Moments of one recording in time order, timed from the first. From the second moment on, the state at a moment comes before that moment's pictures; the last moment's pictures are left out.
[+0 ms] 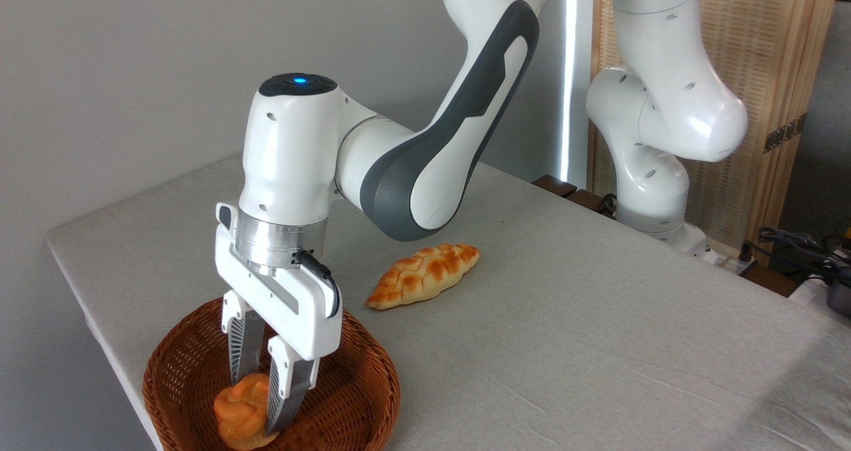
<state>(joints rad) -0.03 0.24 -0.02 -1.95 -0.03 2.58 0.70</state>
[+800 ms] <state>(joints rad) -0.03 0.12 -0.02 -1.93 -0.03 2.45 0.70</state>
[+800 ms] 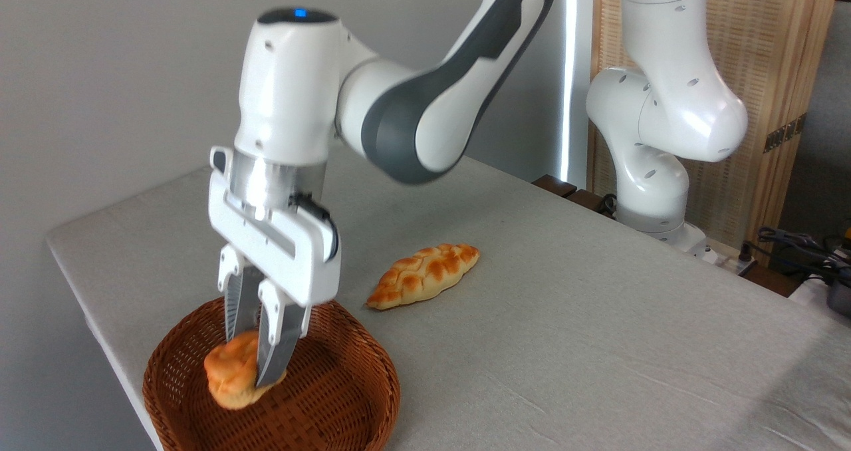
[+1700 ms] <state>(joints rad) -0.02 -0.20 -0.02 -2.16 -0.03 1.93 0.71</state>
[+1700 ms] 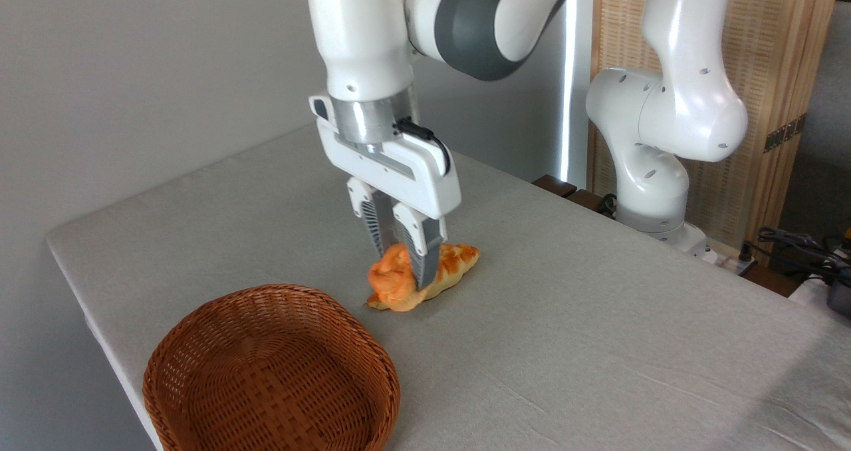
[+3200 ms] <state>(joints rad) -0.03 -0.13 -0.02 -1.93 -0.13 1.96 0.77</state>
